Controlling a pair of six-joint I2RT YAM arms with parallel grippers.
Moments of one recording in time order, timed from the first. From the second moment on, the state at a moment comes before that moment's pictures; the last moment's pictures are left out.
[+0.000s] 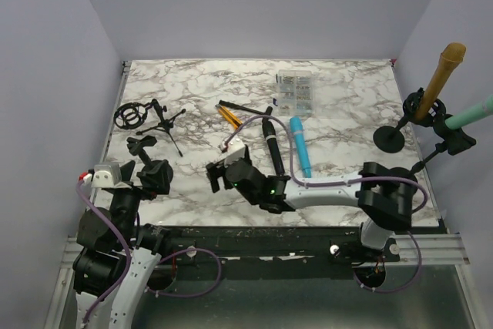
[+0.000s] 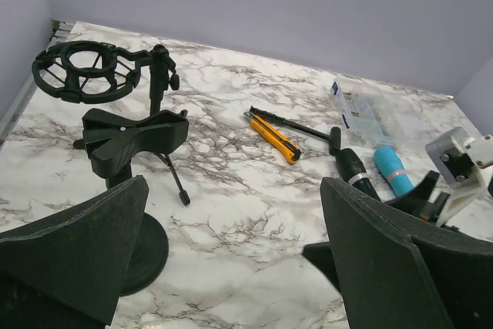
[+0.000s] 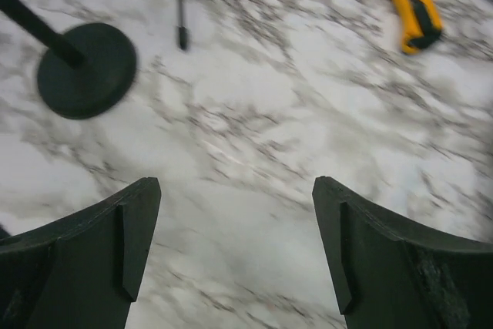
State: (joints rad) left arm -0.30 0.01 0.70 -0.63 -0.19 -0.29; right arm 1.27 1.78 1.08 0.33 0.55 0.35
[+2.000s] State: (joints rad) left arm -0.66 0.76 0.98 -0.22 0.33 -0.08; right arm -0.04 1.32 1.57 -0.61 0.89 0.16
